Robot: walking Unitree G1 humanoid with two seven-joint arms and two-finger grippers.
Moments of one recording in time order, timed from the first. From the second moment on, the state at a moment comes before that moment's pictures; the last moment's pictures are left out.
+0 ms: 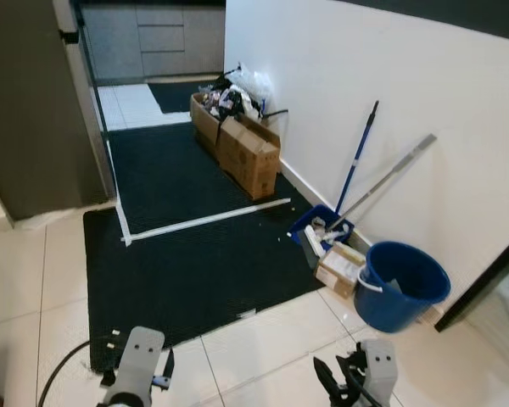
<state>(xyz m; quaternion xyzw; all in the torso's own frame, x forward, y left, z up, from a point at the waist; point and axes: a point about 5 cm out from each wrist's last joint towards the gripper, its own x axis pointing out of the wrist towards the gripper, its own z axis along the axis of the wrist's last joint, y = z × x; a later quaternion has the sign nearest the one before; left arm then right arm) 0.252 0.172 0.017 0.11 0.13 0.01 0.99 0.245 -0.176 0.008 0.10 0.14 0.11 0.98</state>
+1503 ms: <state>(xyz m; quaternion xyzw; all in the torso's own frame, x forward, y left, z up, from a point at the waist) 0.235 0.174 -0.022 0.14 0.25 -0.07 0.96 0.206 -0.166 -0.048 0.08 0.30 0.16 0.94</state>
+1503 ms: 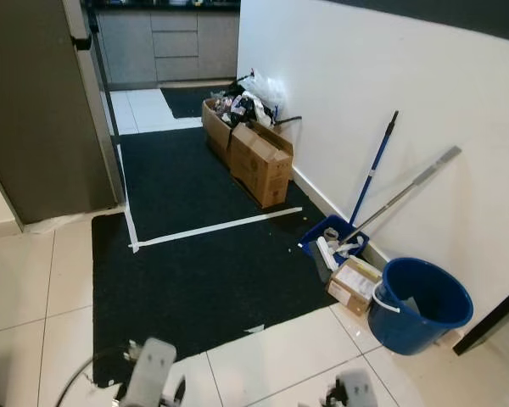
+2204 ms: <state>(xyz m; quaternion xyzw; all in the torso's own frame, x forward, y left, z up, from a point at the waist) 0.210 0.173 -0.059 0.14 0.34 -0.09 0.93 0.178 -0.161 -0.079 0.08 0.40 0.12 0.91</state>
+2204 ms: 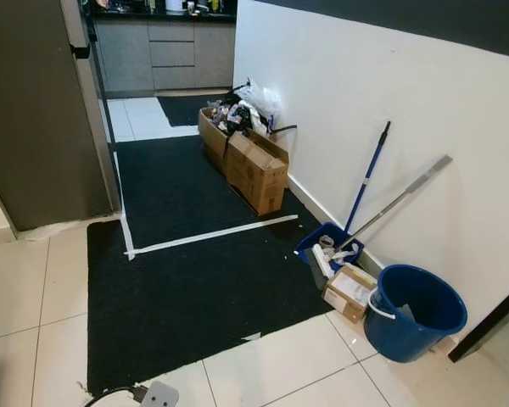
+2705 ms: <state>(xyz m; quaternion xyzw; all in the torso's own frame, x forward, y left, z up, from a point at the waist) 0.211 0.173 -0.062 0.14 0.34 -0.10 0.92 0.172 -0.164 -0.084 0.08 0.41 0.09 0.90</state>
